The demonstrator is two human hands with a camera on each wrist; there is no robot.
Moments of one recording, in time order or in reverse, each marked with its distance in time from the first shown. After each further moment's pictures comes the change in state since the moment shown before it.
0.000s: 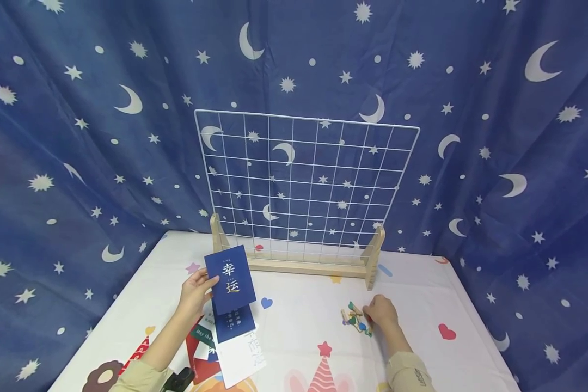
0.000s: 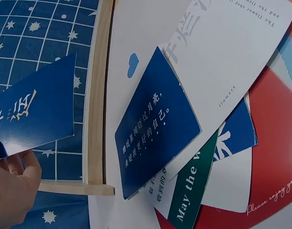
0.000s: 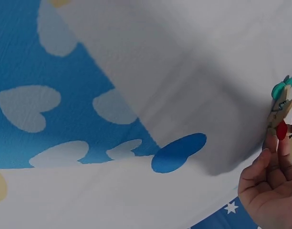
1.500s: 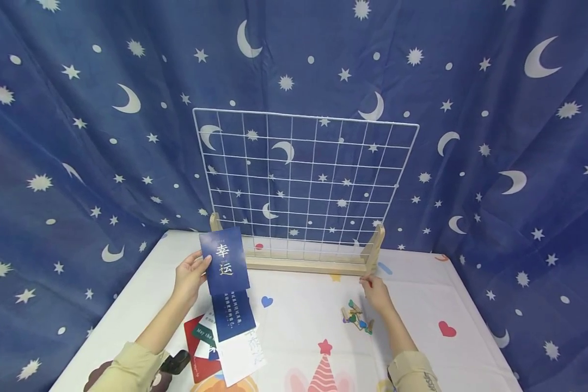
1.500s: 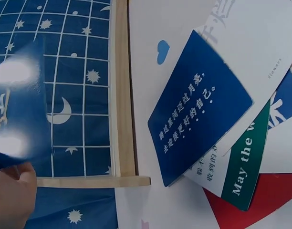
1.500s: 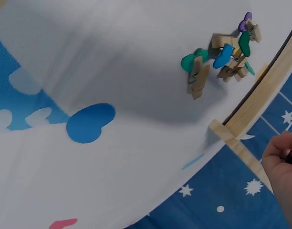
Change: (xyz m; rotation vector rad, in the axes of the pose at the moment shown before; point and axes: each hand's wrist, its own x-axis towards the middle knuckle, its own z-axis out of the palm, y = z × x) left_hand 0.009 0.033 0.000 0.036 0.027 0.102; right_hand -0.002 -0.040 -0.028 0.373 -0.004 -0.169
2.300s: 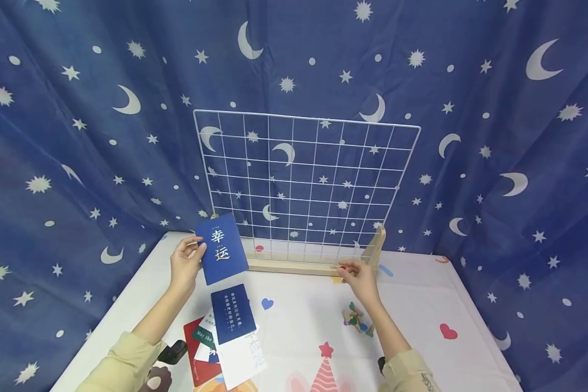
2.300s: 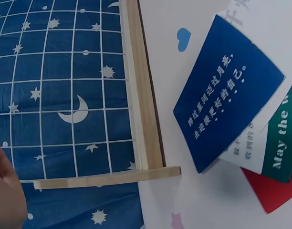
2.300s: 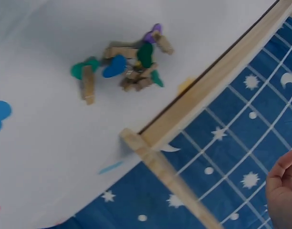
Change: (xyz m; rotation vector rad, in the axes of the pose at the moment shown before) left_hand 0.011 0.024 0.005 -0.053 0.064 0.183; right_hand -0.002 -0.065 0.013 0.230 0.169 -0.270
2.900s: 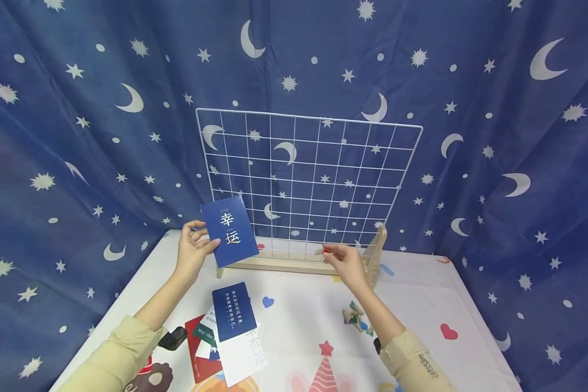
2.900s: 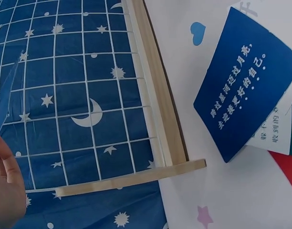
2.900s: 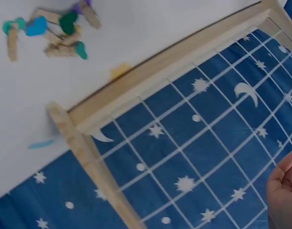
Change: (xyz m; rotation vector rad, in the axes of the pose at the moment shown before) left_hand 0.010 0.020 0.014 0.064 -0.150 0.049; right_hand 0.016 -0.056 0.010 -0.012 -0.087 -0.122
